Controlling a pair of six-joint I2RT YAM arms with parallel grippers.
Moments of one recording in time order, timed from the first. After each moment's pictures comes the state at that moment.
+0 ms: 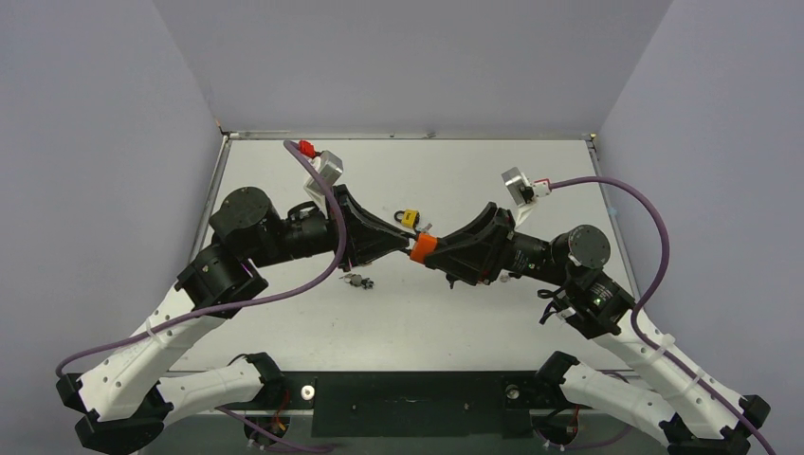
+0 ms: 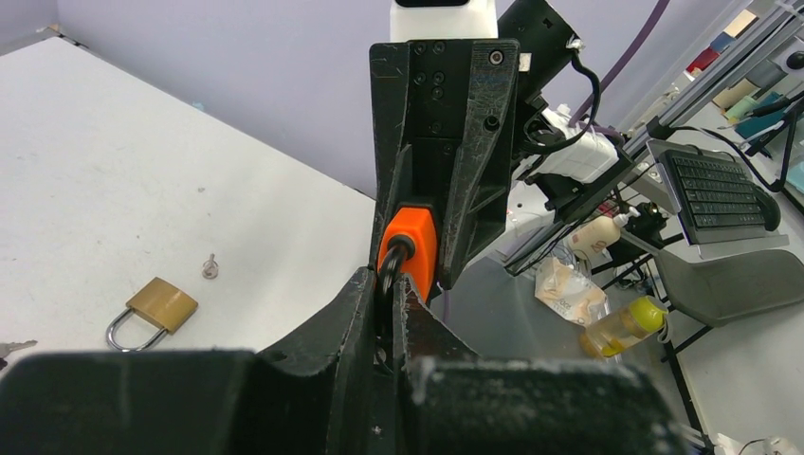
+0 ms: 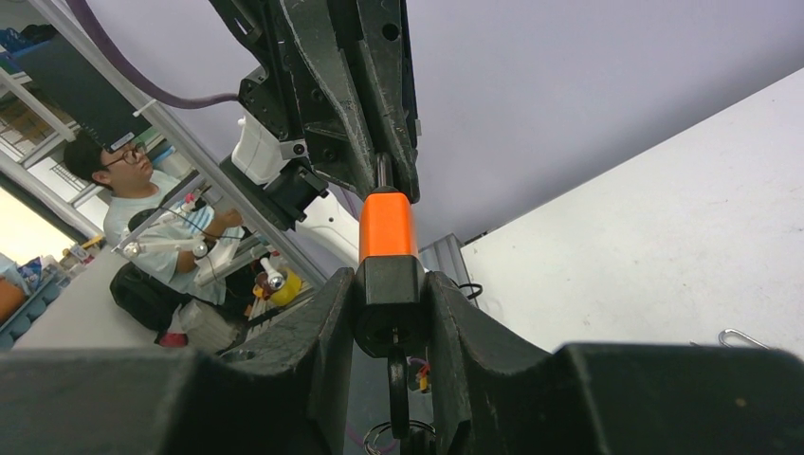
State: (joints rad) left arm -0.87 0.99 1.30 -0.26 0.48 -0.53; right arm 0.78 0.82 0.95 0.12 -0.58 0.72
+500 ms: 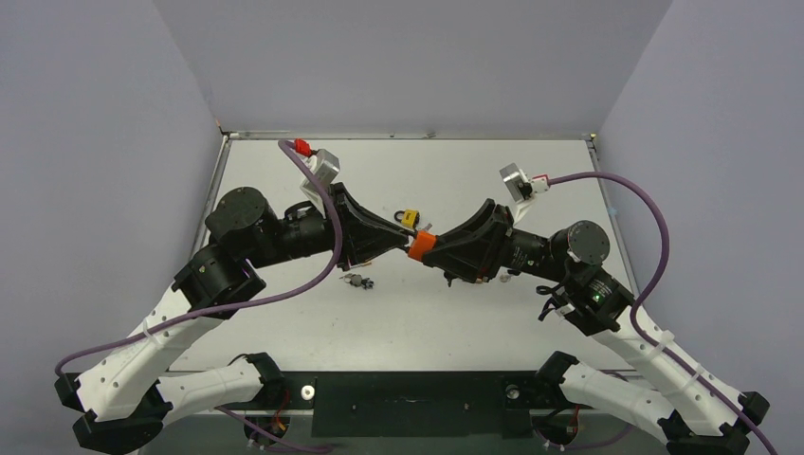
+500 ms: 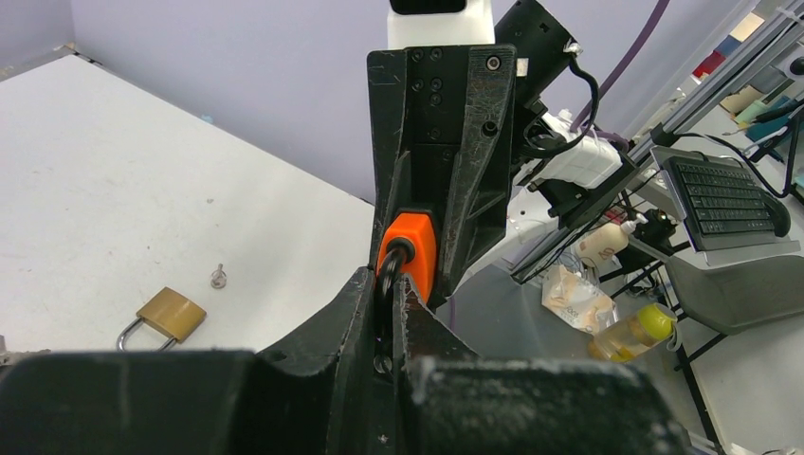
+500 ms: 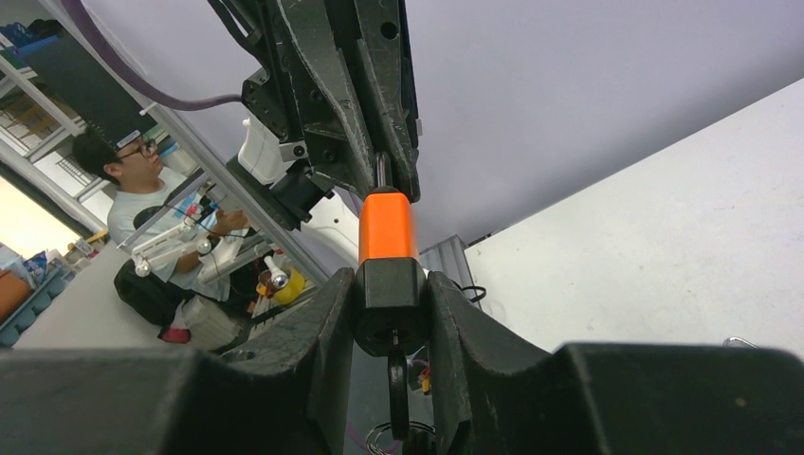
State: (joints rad) left arm -0.88 0.99 1.32 -0.27 0.45 -0.51; right arm 0.78 0.84 0.98 0.12 -0.60 0.72
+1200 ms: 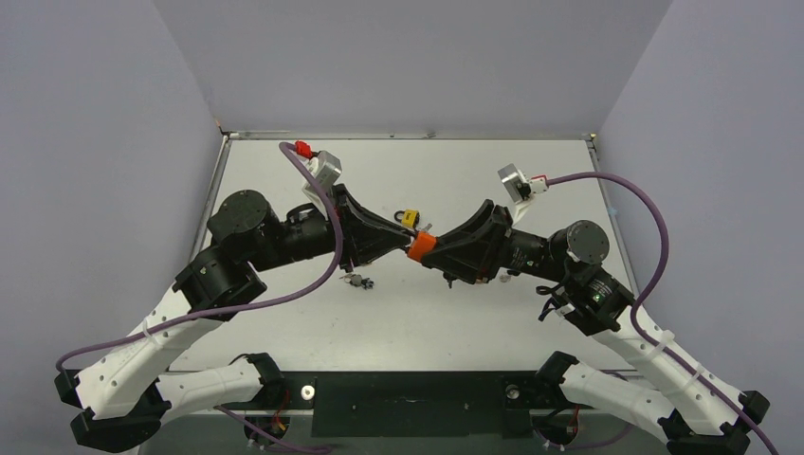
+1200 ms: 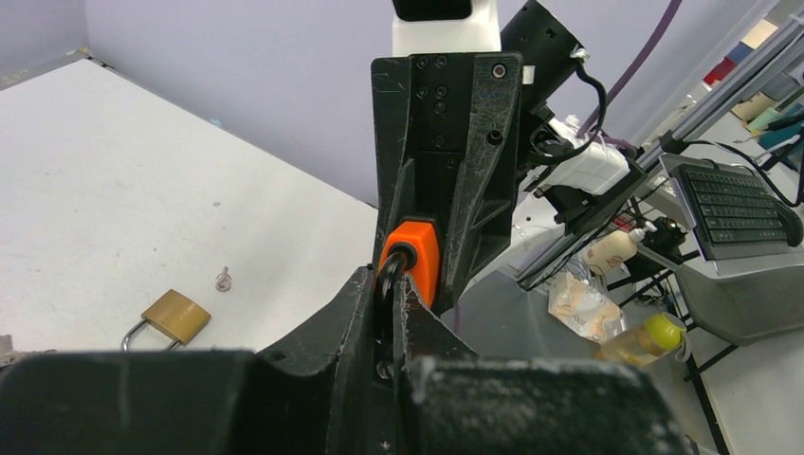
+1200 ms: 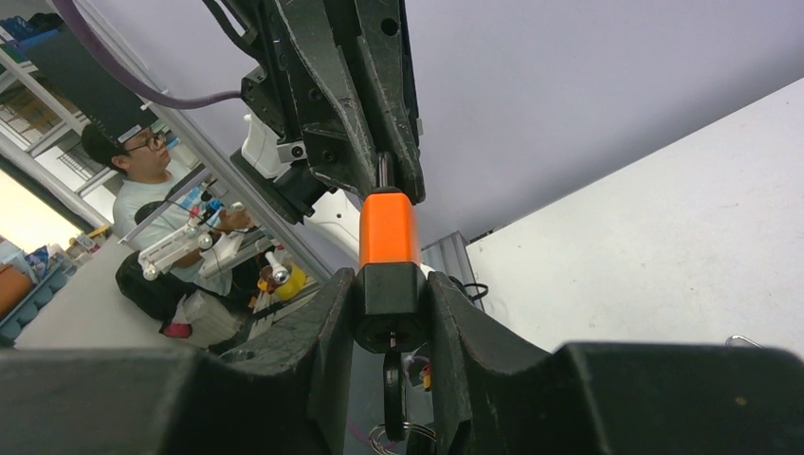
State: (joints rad) left arm -0.92 0.99 1.32 -0.27 0.41 -0.50; right arm 0.79 0.84 0.99 0.11 -0.61 0.72
